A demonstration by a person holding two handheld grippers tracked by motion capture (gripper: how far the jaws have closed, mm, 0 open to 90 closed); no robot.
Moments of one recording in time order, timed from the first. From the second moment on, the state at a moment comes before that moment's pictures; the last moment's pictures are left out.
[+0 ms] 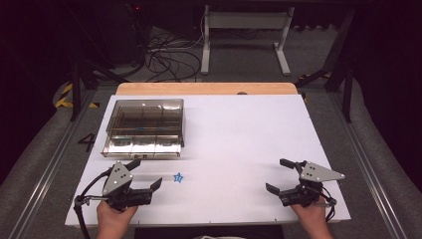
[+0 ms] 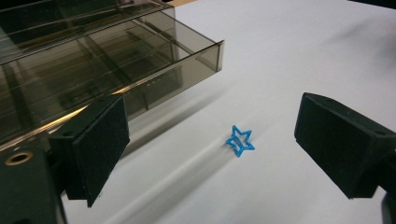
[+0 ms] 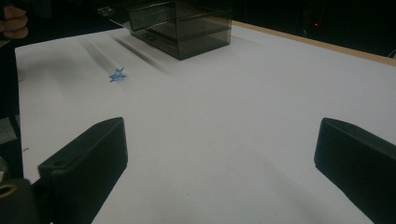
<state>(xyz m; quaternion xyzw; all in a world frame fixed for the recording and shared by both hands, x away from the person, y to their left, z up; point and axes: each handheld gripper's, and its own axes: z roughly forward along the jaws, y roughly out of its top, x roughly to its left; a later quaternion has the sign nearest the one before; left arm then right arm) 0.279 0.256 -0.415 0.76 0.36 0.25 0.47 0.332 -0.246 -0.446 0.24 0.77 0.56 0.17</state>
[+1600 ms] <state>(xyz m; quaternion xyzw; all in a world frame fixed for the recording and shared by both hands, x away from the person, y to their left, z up) 0.312 0.181 -0.421 0.82 0.35 0.19 0.42 0.330 -0.247 -0.446 0.23 0.78 0.56 0.17</state>
